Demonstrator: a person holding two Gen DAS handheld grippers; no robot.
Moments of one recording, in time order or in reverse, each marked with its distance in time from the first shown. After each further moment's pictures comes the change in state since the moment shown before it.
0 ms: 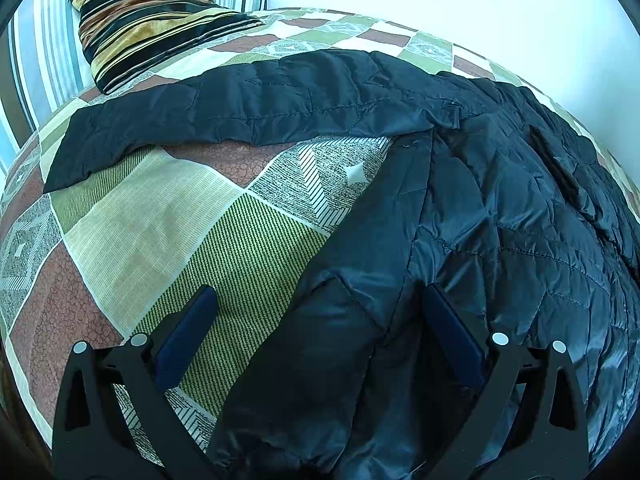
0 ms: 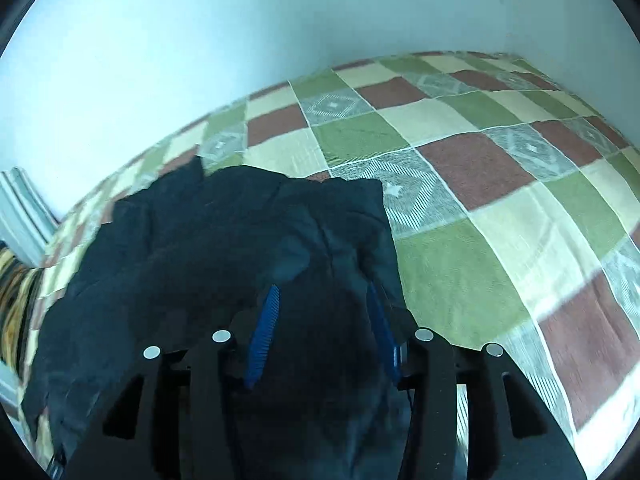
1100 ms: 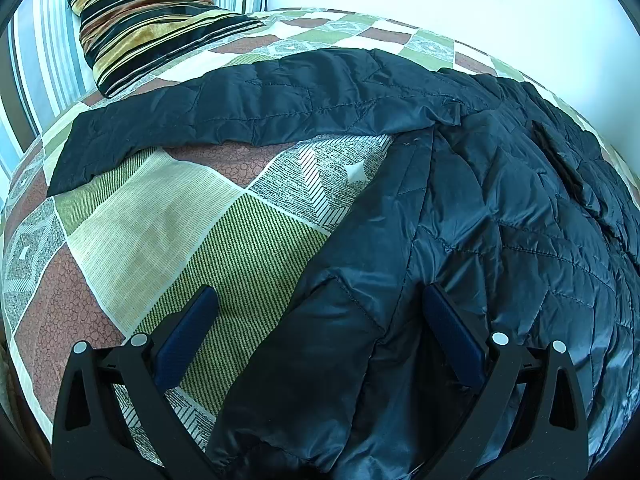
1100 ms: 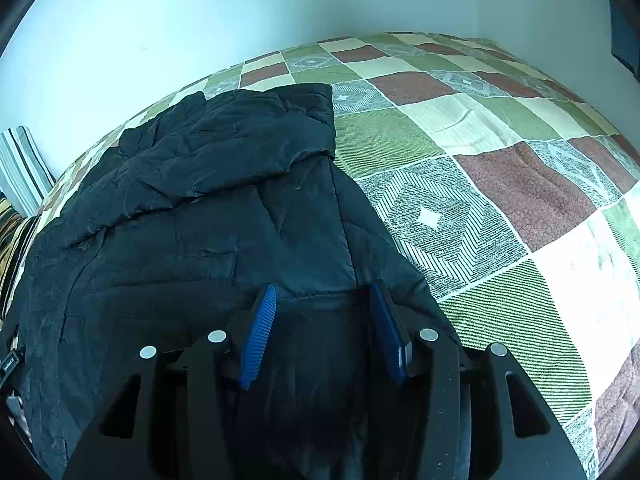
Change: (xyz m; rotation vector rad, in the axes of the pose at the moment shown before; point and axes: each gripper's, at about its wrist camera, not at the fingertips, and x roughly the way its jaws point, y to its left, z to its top) left arm -0.001 -0.001 0.001 0.013 0.003 0.018; right arm -0.049 -0.024 -0.119 -0.047 0.027 -0.071
